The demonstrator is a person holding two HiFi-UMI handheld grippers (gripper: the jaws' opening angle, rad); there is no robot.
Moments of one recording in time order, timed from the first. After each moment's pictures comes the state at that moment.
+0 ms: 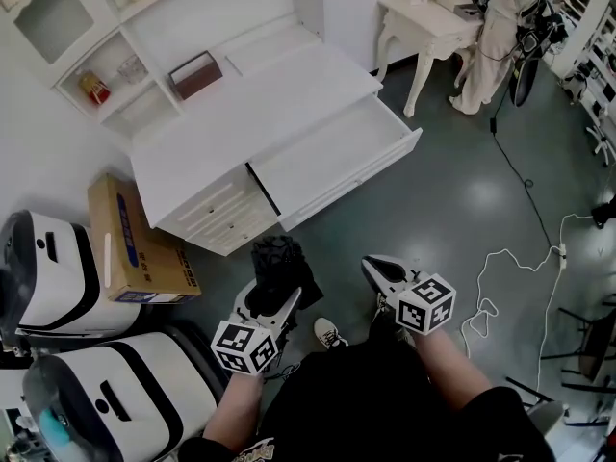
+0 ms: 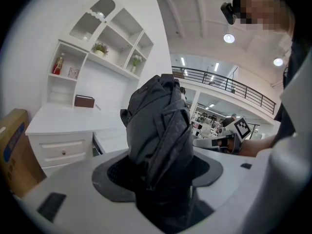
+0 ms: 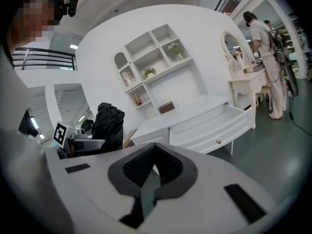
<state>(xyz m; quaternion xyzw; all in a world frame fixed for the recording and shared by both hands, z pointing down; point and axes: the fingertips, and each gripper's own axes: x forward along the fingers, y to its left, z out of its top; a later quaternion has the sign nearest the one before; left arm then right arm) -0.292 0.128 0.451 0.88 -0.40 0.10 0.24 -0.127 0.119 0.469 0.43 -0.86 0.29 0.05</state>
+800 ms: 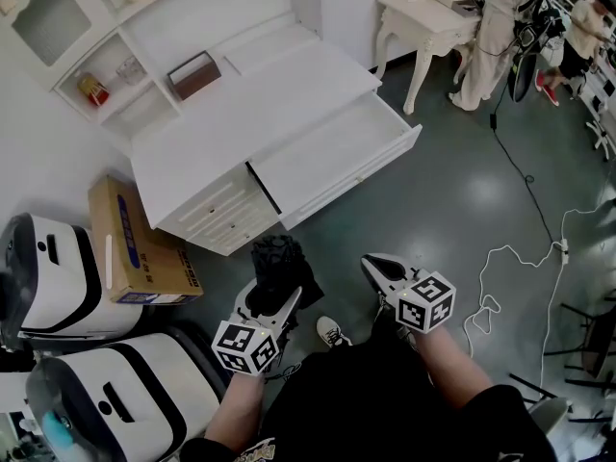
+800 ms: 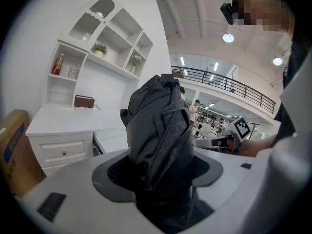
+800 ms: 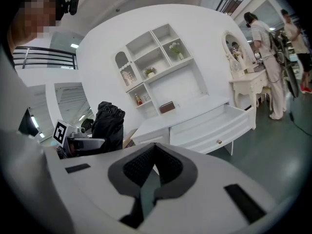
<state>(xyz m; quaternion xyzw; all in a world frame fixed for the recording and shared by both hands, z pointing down) -0.295 0.129 0.453 0.88 -0.40 0.11 0.24 -0.132 0.120 0.472 0.42 -0.86 0.28 0.06</state>
